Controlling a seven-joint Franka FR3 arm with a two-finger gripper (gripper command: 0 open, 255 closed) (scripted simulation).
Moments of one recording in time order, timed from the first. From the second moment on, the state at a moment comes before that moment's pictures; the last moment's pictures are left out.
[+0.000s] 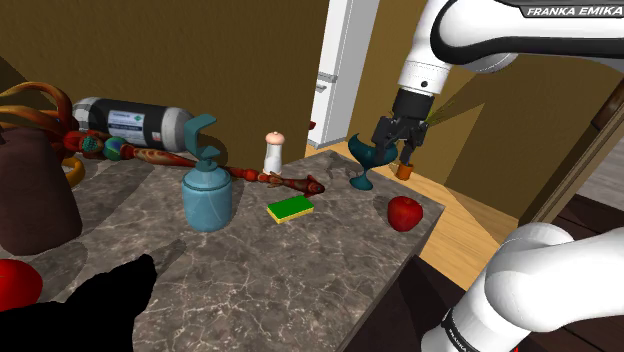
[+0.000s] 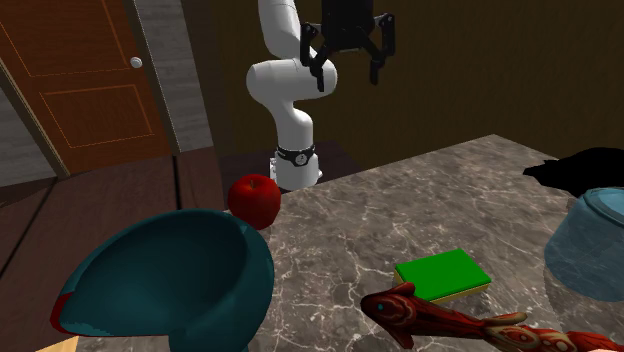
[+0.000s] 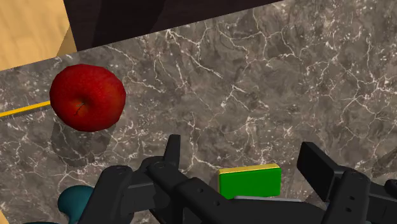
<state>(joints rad) -0.01 -0.75 -0.02 -2.43 0.08 1.65 0.14</state>
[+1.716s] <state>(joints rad) -0.17 -0.47 -0.34 -2.58 -0.14 1.97 -0.17</state>
